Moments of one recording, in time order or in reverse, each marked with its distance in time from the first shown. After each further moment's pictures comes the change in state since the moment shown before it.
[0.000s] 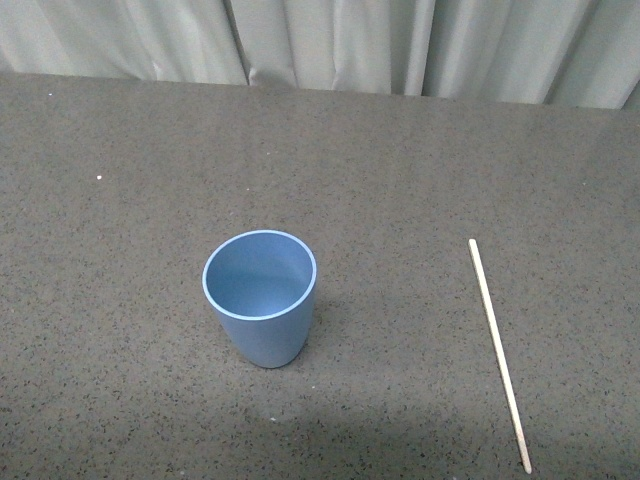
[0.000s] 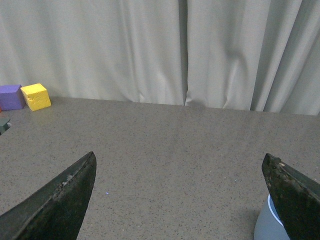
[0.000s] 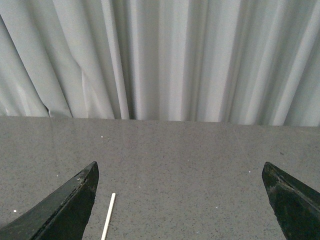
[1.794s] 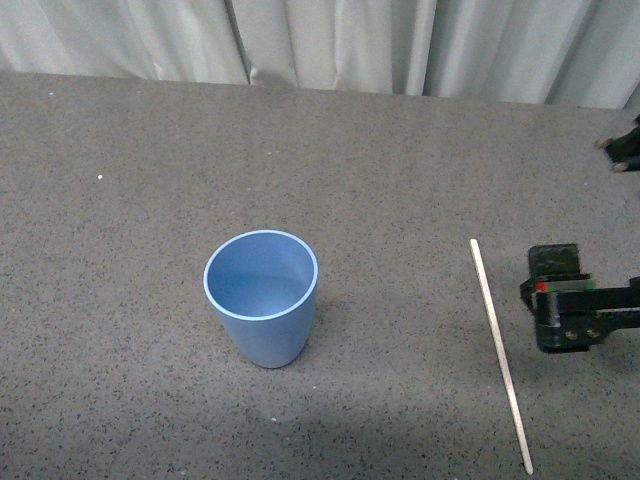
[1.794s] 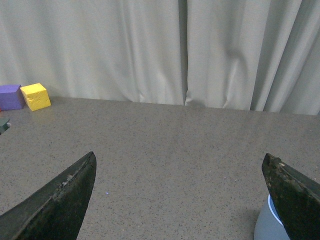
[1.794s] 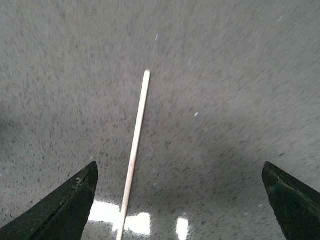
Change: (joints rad) left arm 0.000 0.000 0.000 0.000 0.000 0.000; right arm 0.256 1.683 0.538 0.230 0.047 0.129
